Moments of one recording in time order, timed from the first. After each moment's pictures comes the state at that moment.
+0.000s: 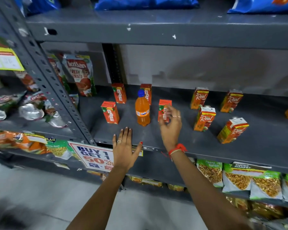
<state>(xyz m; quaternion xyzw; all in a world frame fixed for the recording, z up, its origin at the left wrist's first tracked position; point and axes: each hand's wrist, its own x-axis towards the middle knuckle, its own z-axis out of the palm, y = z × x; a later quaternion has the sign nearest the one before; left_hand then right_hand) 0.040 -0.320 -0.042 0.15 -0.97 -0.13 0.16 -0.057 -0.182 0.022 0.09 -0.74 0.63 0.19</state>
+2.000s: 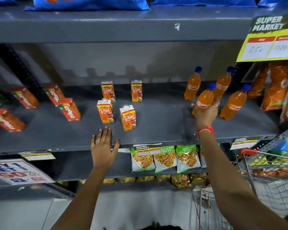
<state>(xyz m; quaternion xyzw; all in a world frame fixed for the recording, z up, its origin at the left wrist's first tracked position) -0.008 -0.059 -0.034 0.09 -0.97 -0.16 0.15 -0.149 0.274 0.031 -0.19 -0.77 0.53 0.29</state>
